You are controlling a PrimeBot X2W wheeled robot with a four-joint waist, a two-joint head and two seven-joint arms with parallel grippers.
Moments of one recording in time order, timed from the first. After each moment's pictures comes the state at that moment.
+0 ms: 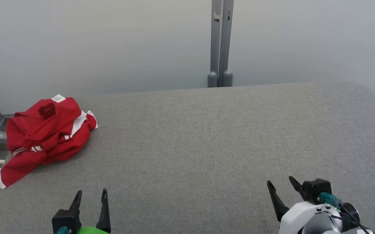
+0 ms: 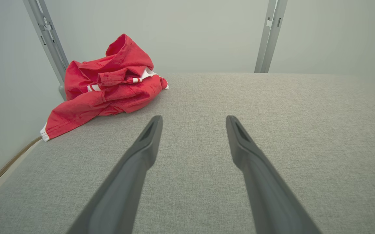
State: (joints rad) left arm 0.05 0.18 -0.21 0.29 -0.29 0.09 -0.18; right arm 0.00 -0.05 0.09 0.29 0.09 0.13 0.00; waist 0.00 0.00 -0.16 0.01
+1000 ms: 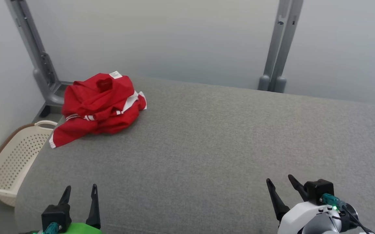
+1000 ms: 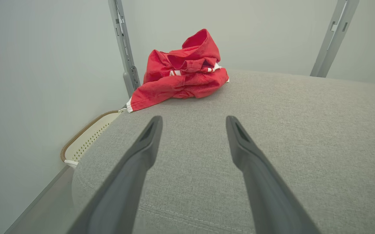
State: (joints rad) left arm 0.06 0.24 -0.21 0.24 -0.30 0.12 -0.15; right arm -0.01 -0.05 0.10 0.30 0.14 0.13 -0.04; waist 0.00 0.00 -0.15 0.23
